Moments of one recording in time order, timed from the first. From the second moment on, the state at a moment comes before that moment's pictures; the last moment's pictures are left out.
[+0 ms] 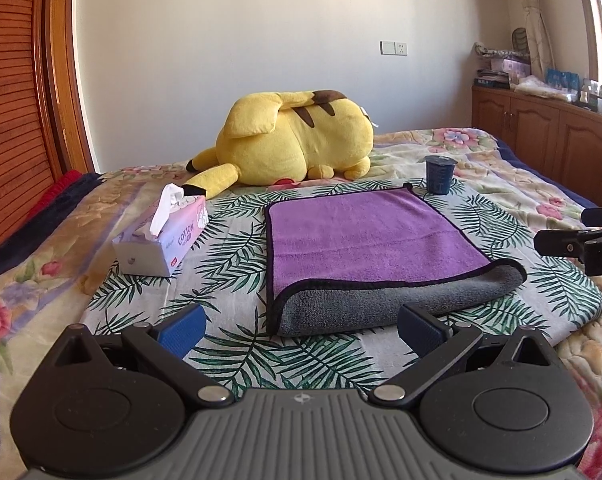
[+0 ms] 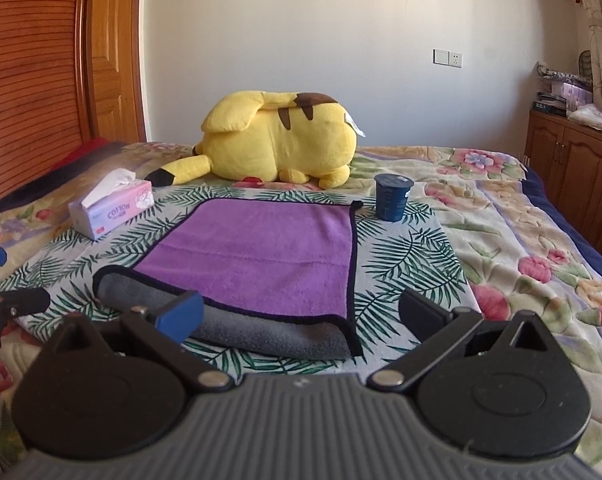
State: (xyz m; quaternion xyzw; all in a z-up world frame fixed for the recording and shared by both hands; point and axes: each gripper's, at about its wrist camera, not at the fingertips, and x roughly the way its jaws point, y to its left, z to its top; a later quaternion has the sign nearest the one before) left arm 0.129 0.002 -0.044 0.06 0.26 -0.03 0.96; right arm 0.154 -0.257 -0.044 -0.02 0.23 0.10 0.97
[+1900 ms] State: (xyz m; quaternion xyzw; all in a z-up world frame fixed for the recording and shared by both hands) left arm 0.233 0.032 -0.093 0.00 0.32 -0.07 0.95; right arm 0.250 -0.270 -0.095 0.00 0.37 0.16 0.91
